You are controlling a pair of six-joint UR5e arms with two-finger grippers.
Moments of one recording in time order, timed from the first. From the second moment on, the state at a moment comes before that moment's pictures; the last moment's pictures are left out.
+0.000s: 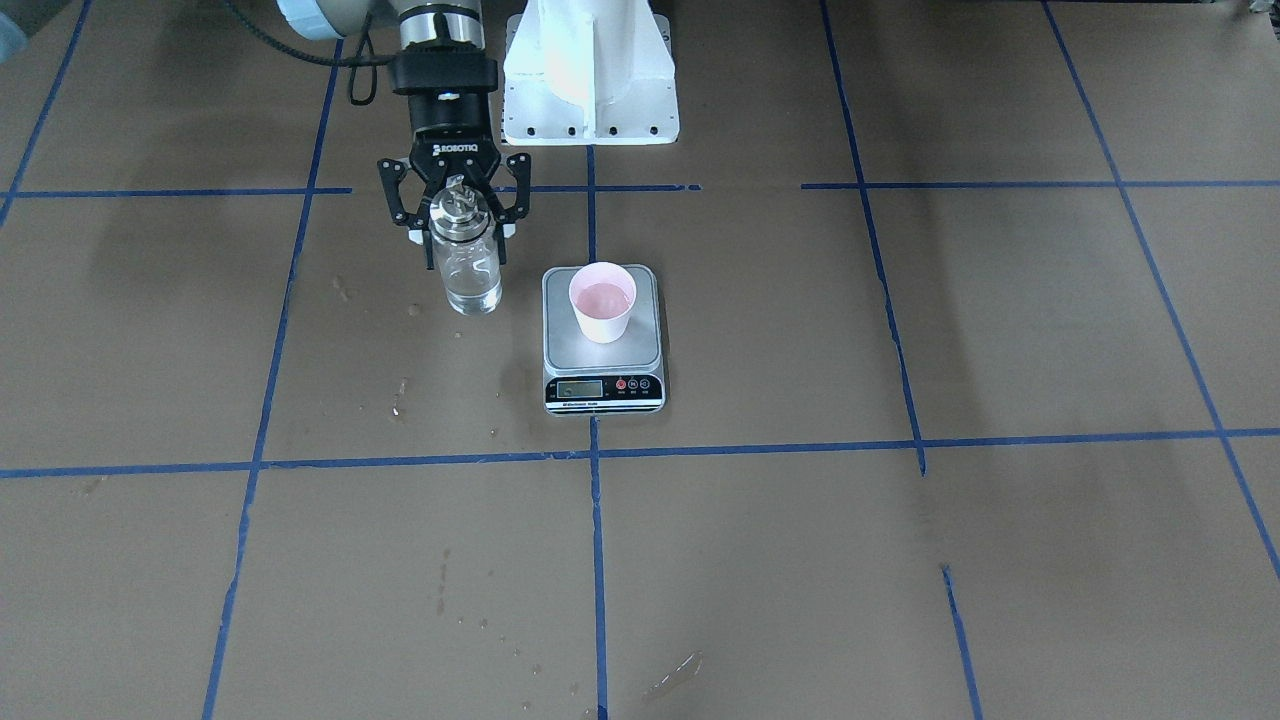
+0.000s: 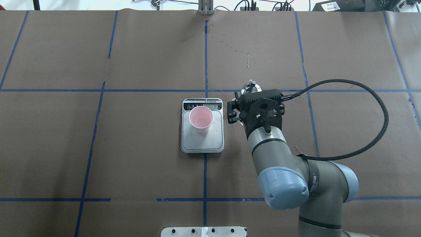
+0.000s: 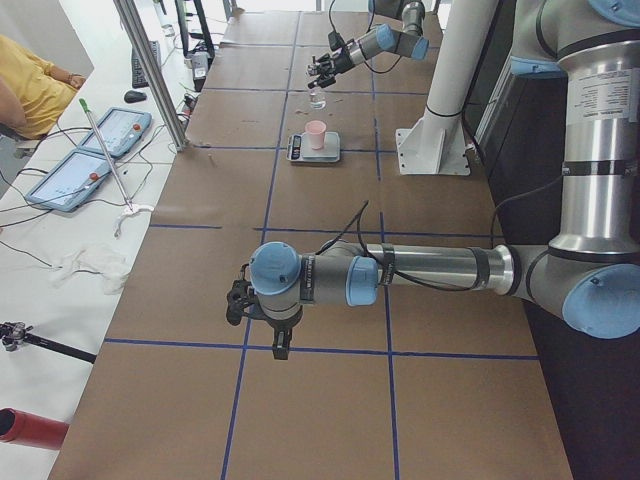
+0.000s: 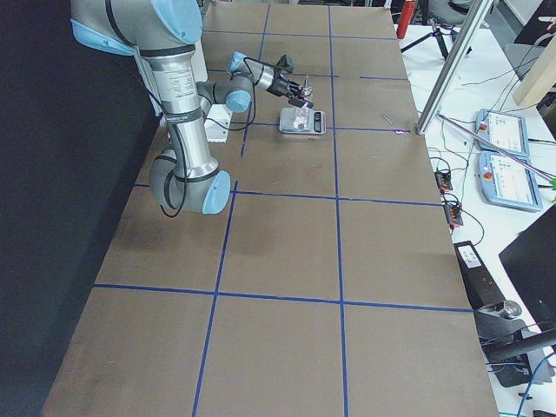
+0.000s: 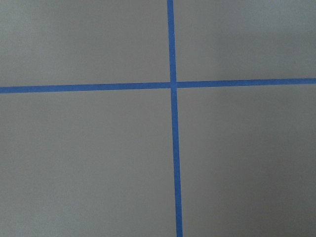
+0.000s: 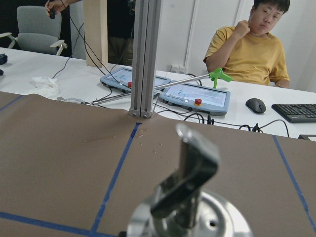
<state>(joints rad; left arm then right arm) -1.61 -1.50 -1.66 -1.56 -2.43 0.06 0.25 -1.21 2.02 -1.34 0.74 1.11</state>
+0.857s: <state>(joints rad) -1.61 -1.50 -1.66 -1.56 -2.43 0.06 0.25 -1.60 2.04 -1.05 0.75 1.26</state>
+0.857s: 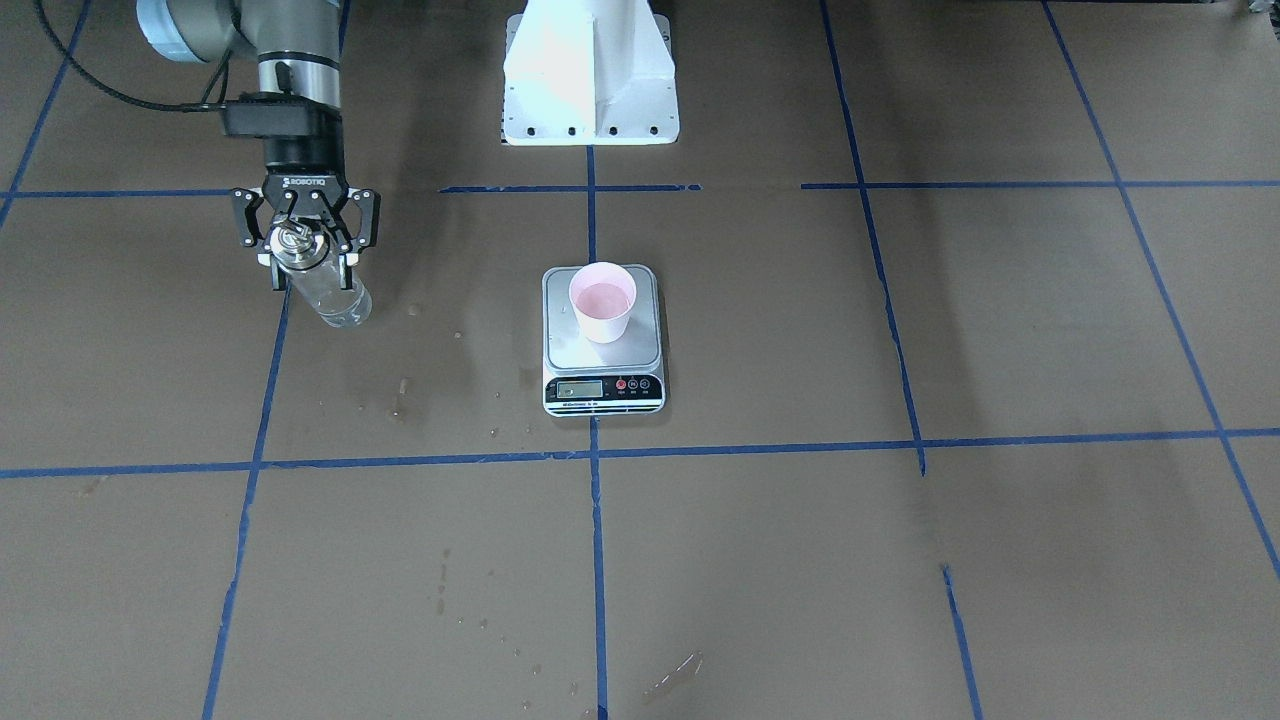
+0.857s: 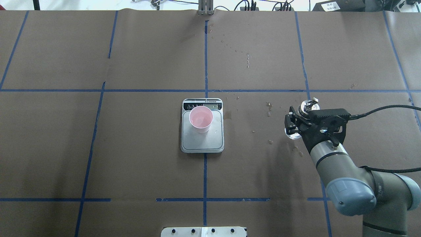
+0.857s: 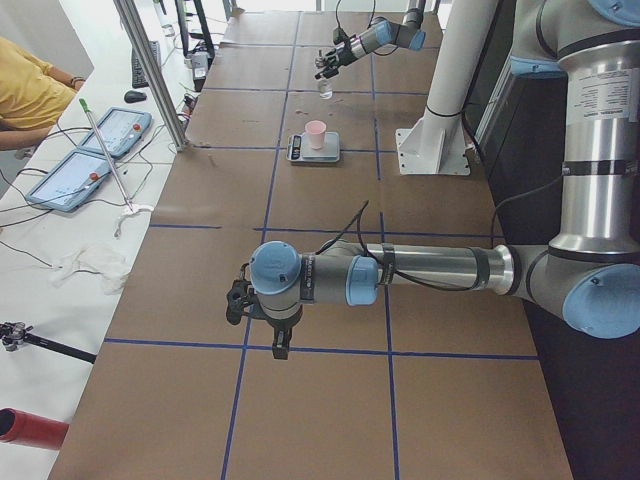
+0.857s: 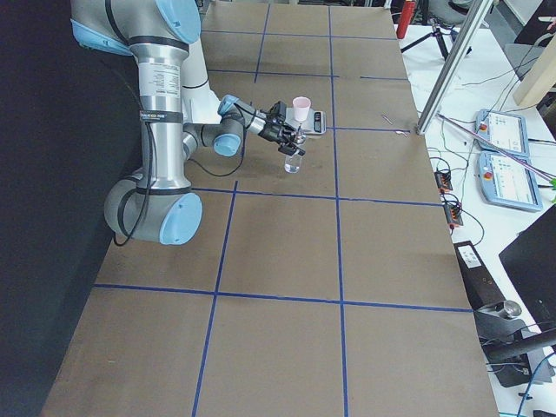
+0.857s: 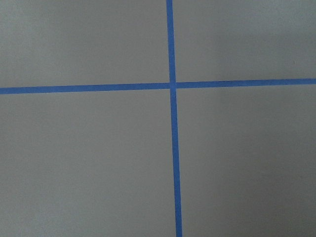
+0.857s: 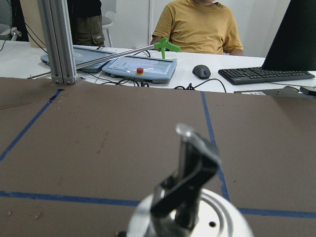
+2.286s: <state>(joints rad) -1.61 -1.50 -1.67 -1.56 -2.43 0.06 0.25 -1.64 1.90 -0.87 0.68 1.25</state>
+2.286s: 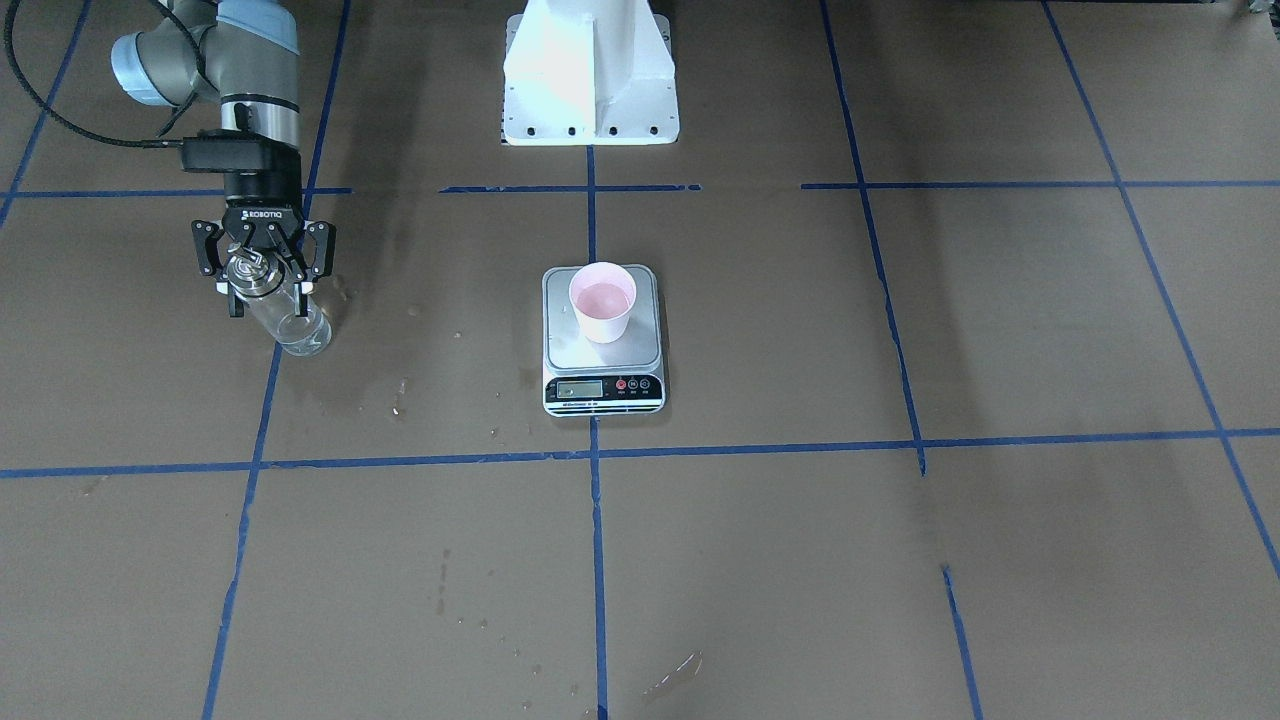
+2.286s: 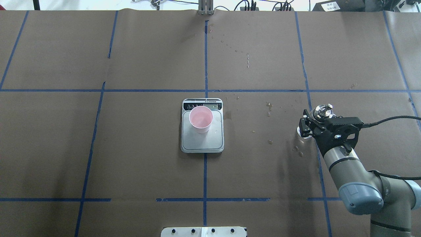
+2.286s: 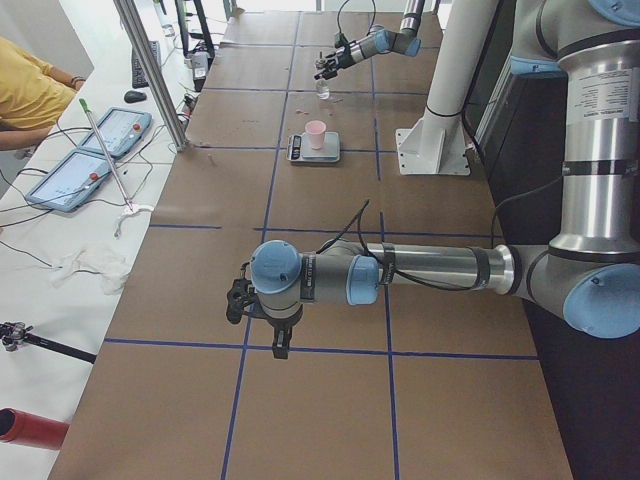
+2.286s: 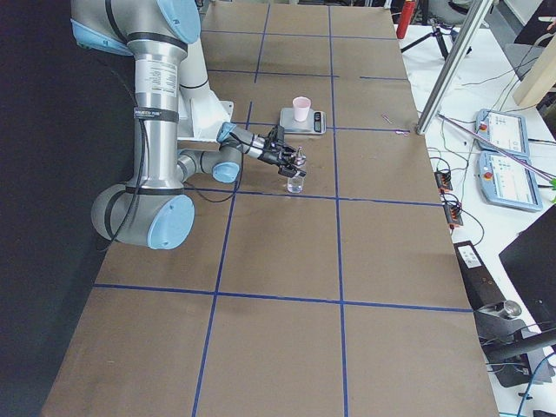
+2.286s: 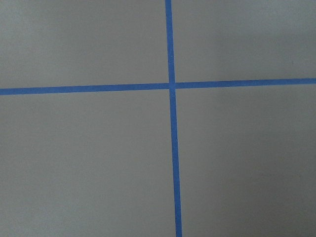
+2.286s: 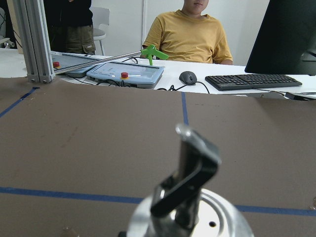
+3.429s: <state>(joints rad) -1.61 -1.51 -1.67 -1.57 -2.43 0.06 0.25 -1.64 1.91 -0.87 0.68 1.24</state>
